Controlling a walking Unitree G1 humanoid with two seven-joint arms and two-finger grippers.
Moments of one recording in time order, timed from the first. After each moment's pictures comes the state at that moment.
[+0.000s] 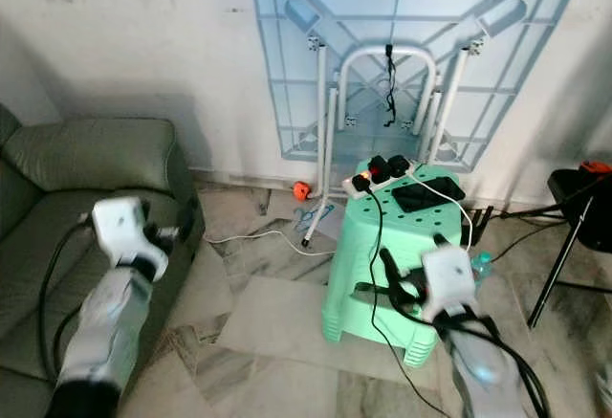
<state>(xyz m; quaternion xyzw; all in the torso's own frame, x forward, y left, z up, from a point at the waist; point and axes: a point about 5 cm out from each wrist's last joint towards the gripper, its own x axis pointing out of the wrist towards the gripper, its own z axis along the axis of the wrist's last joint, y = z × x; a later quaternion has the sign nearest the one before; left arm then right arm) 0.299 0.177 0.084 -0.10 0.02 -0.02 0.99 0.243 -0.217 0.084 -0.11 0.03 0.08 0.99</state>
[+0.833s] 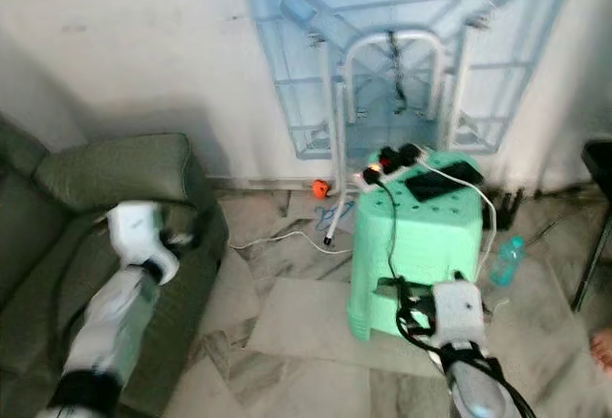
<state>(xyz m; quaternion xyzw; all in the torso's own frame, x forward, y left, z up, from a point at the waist) 0.321 0.158 0.086 -0.08 0.04 -0.10 0.99 0.216 -0.227 0.051 -0.10 0.07 -0.02 0.99</state>
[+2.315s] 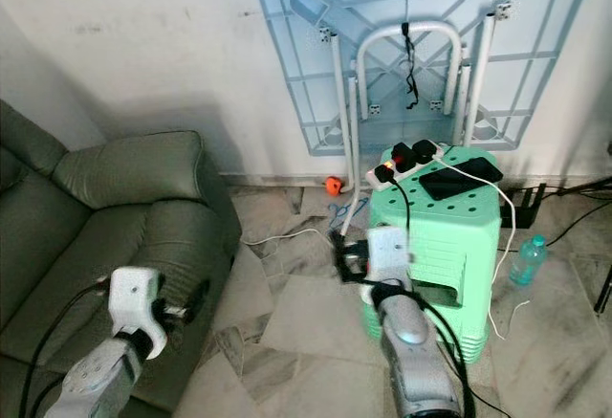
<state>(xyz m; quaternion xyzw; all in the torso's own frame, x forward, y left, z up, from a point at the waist) 0.240 0.163 0.045 -0.06 0.16 -0.11 0.98 0.286 -0.150 0.070 -0.01 0.05 0.08 1.00</state>
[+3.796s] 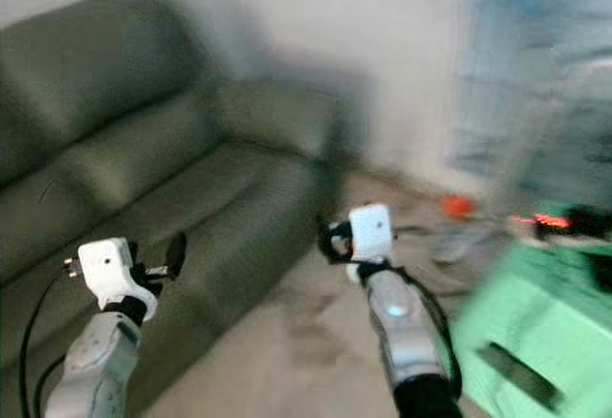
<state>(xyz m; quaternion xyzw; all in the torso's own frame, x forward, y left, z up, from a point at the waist) 0.258 0.174 0.071 -0.11 0.07 0.04 0.99 0.312 -0.138 0.086 -0.05 0.02 0.12 0.99</state>
